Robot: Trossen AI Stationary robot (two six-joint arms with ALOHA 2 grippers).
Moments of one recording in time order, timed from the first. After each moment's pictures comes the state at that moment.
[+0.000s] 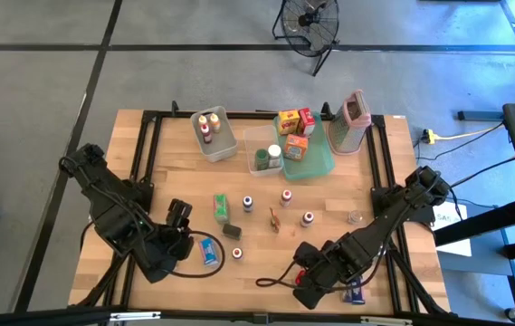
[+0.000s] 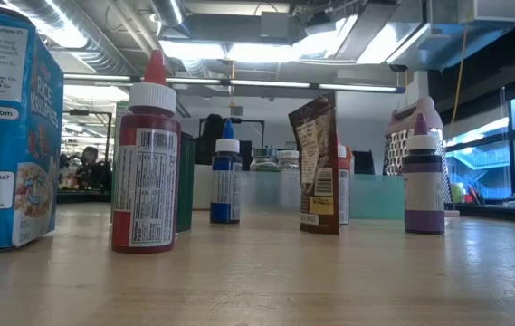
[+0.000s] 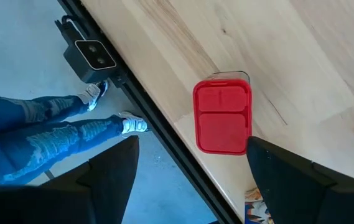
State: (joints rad) left arm -0.78 1.56 1.77 -1.50 -0.37 -0.37; right arm 0.71 1.82 1.62 -1.01 -0.02 1.38
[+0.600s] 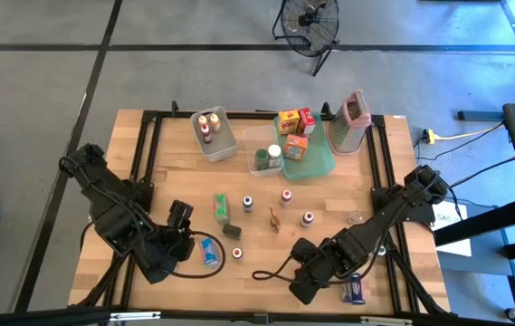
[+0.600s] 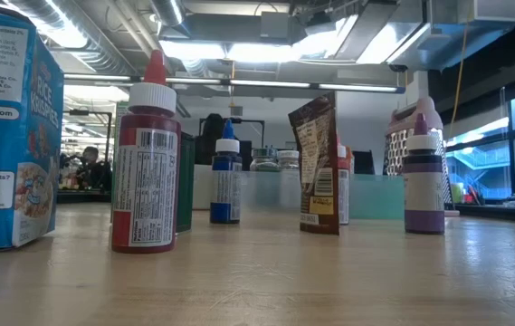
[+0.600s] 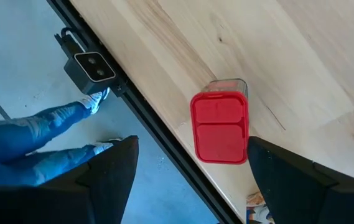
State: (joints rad) left arm -0.78 1.56 1.77 -1.47 -0.37 -0.37; right arm 0.67 1.82 1.62 -1.00 -0.04 1.38
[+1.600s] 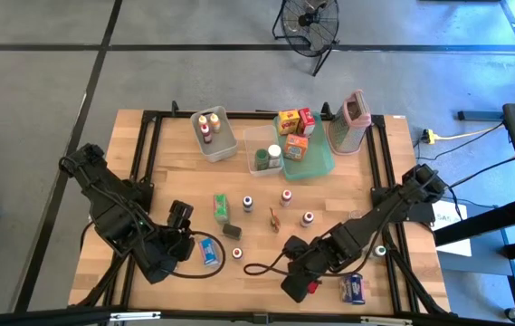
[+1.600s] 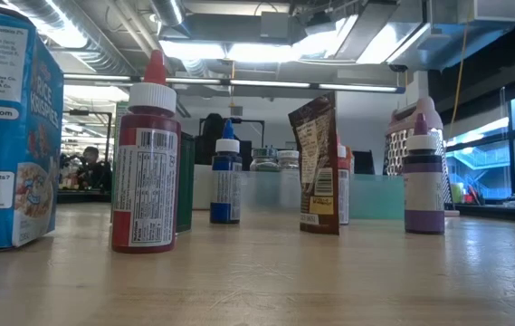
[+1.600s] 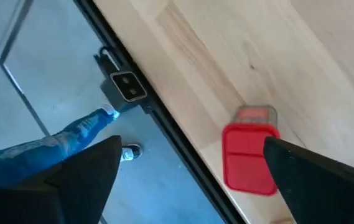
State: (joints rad) left arm -0.78 1.56 1.77 -1.47 -0.37 -0.37; right arm 0.62 1.83 1.62 -0.89 -0.05 1.32
